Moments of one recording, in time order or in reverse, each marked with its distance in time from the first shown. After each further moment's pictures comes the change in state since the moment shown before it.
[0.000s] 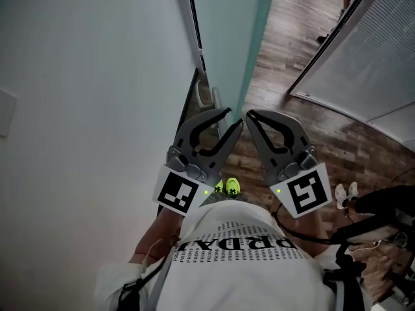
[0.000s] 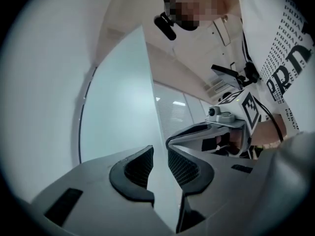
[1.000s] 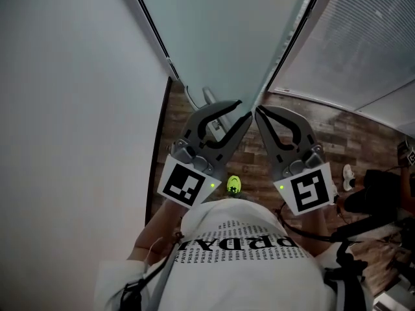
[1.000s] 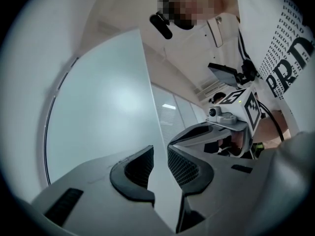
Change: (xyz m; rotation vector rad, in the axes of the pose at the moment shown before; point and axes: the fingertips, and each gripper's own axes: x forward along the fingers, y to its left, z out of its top) left arm 0.048 -0.022 0.002 0.027 -0.127 -0.116; right arm -0.025 -0.036 -0.025 -0.120 0.089 -0.130
